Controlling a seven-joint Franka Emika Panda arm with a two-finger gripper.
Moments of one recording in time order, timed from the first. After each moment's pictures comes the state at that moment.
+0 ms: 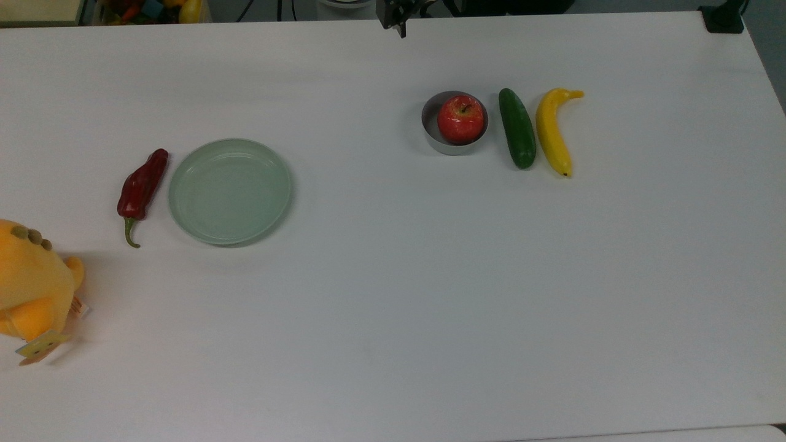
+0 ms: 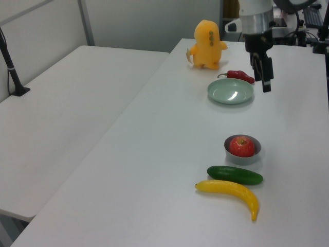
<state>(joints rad) 0.22 -0.02 0.09 -1.82 0.10 1.62 -0.19</state>
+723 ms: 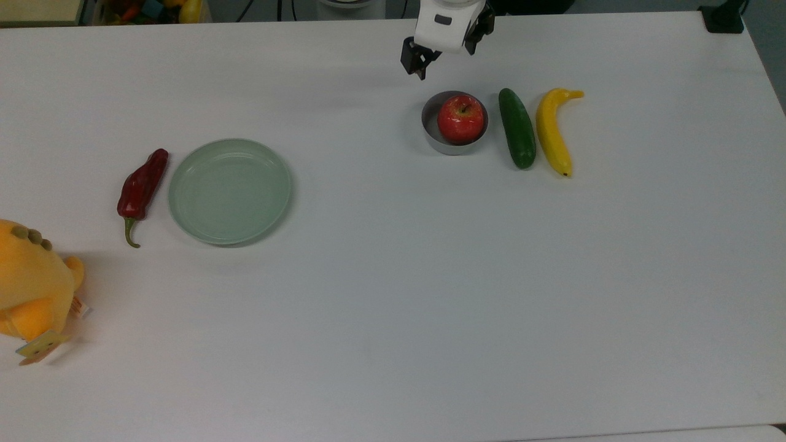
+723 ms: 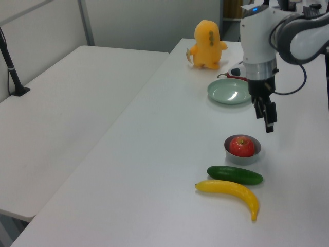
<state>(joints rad) 0.22 -0.01 0.18 -2.12 0.10 1.96 -0.19</state>
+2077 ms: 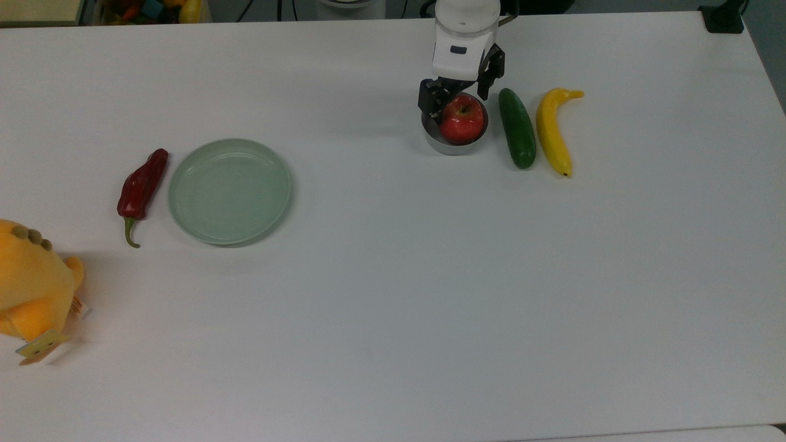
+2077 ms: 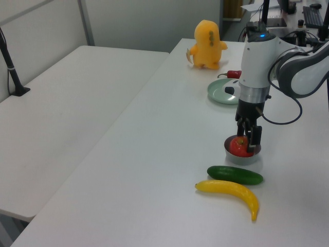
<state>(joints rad) 0.22 0.08 0.22 -2.21 0.05 2.36 -0.19</state>
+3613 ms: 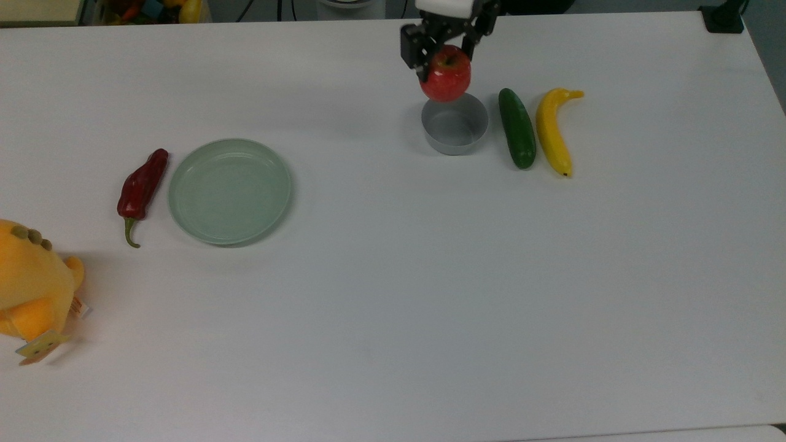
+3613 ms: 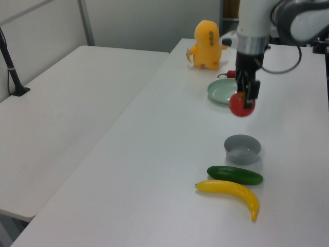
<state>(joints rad) 0.19 -0.03 0.16 -1.93 0.00 1.94 -0.19</state>
